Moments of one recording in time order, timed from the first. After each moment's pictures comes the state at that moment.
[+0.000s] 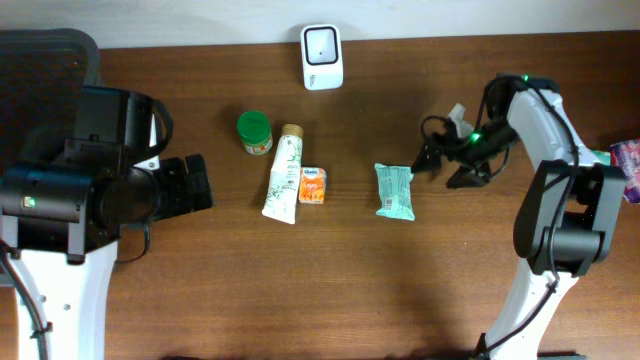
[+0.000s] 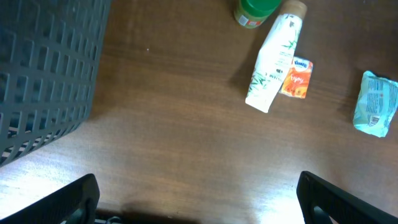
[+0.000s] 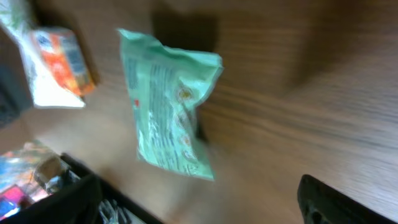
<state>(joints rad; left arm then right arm) -0.15 1.39 1.90 -1.67 -0.09 -0.34 -0.13 2.16 1.67 -1.32 -0.62 -0.14</state>
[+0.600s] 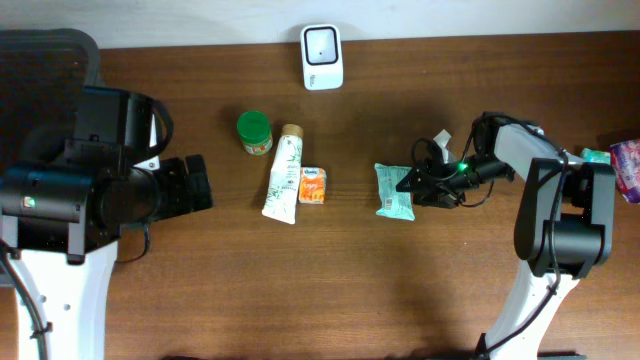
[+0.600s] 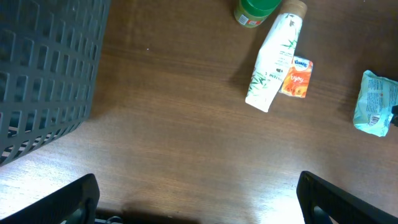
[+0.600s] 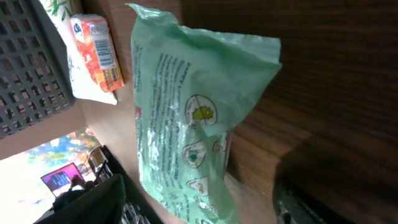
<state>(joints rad) -0.15 1.39 1.90 -1.67 -0.09 -0.34 -0.13 2.14 1.37 -1.03 -0.87 -0.16</state>
